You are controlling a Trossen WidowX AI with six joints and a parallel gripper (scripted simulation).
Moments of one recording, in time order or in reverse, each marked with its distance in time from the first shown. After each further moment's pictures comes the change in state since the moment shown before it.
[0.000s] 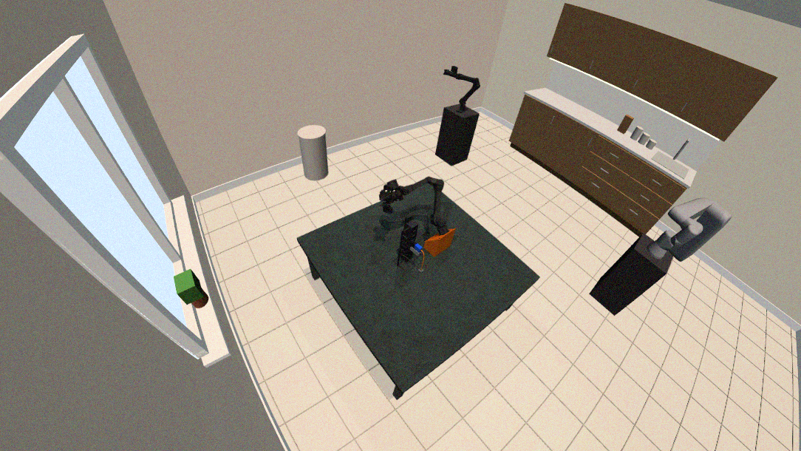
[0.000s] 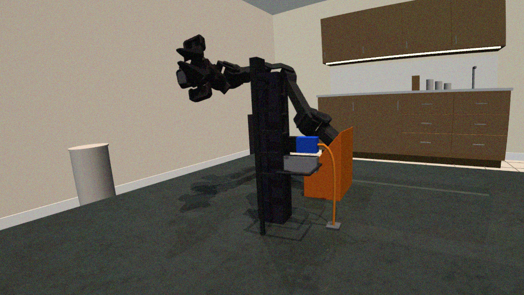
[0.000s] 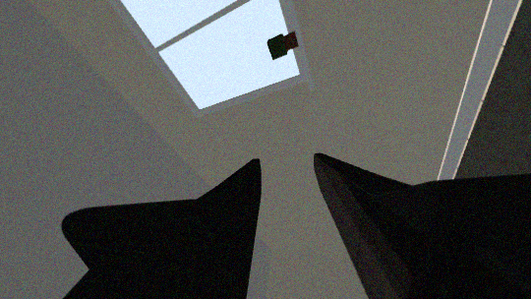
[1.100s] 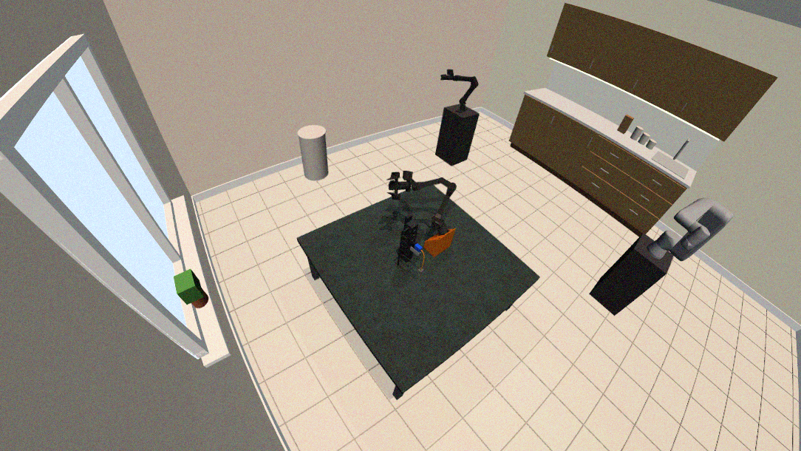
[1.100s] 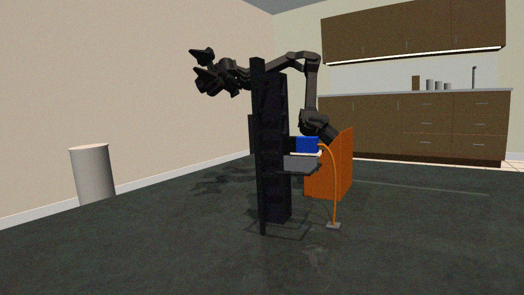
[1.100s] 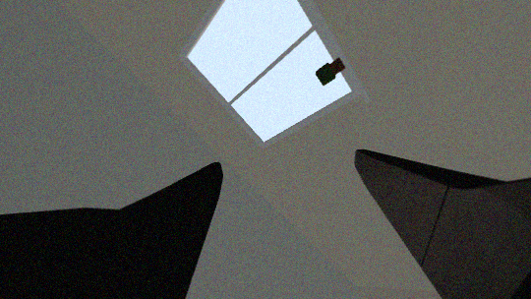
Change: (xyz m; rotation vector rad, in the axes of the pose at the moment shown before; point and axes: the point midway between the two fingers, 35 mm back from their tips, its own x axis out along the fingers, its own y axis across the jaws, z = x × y) arm -0.125 0.062 0.033 0.253 -0.163 0.206
